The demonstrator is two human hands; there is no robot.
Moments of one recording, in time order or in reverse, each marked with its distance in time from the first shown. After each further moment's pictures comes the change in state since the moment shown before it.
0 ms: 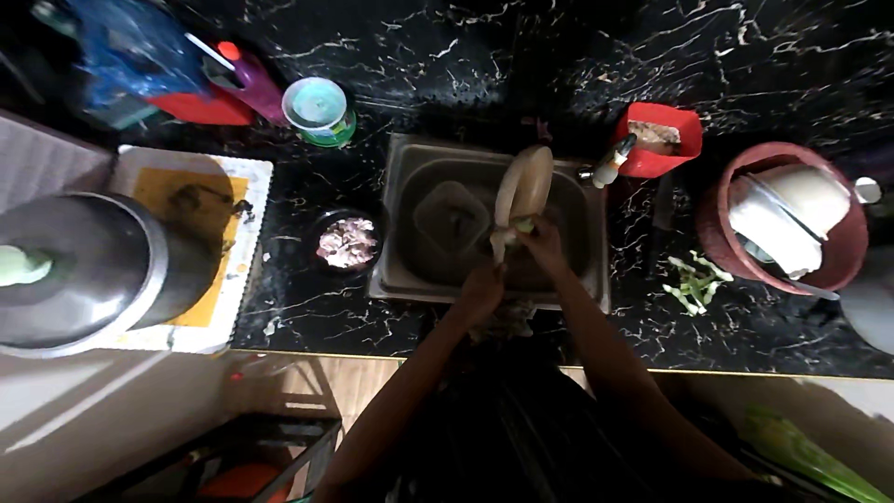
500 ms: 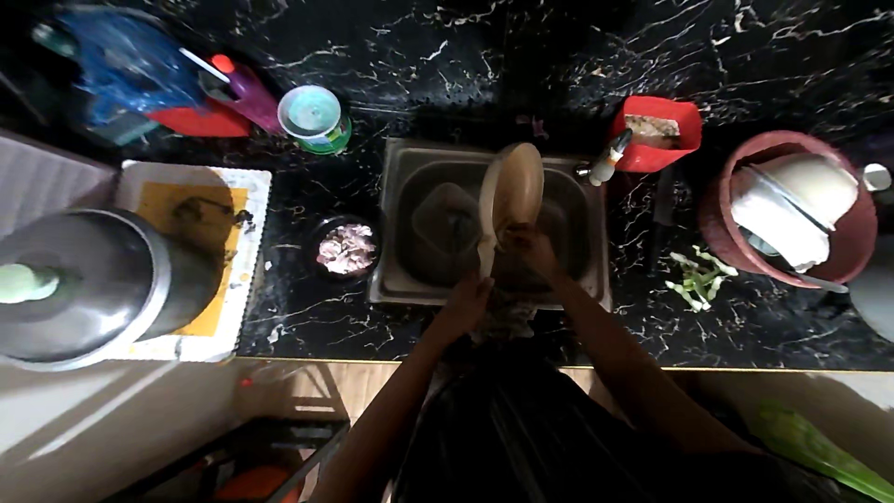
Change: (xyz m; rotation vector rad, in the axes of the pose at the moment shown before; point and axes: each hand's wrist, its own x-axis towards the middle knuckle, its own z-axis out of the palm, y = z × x) left_hand -0.015 -0.031 -0.006 -0.040 -0.046 0.076; right_hand 0.013 0.051 0.003 -0.287 -0.088 -0.156
